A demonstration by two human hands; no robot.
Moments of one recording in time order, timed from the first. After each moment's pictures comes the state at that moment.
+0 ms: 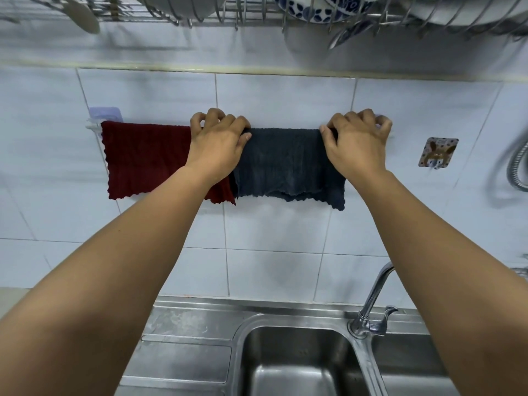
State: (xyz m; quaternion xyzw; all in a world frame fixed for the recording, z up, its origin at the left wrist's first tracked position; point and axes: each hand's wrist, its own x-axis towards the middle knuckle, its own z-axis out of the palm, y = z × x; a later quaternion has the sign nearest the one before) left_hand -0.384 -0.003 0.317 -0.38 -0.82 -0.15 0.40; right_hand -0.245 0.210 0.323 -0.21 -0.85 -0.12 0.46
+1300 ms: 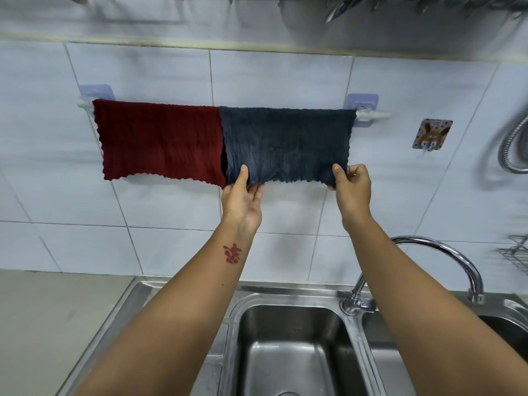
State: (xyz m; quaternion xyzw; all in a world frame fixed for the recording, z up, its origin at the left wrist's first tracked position) left_hand -0.308 0.036 0.222 0.00 -0.28 -0.93 -0.22; right_hand -0.219 0.197 0.221 -0.29 -0.65 0.53 0.47
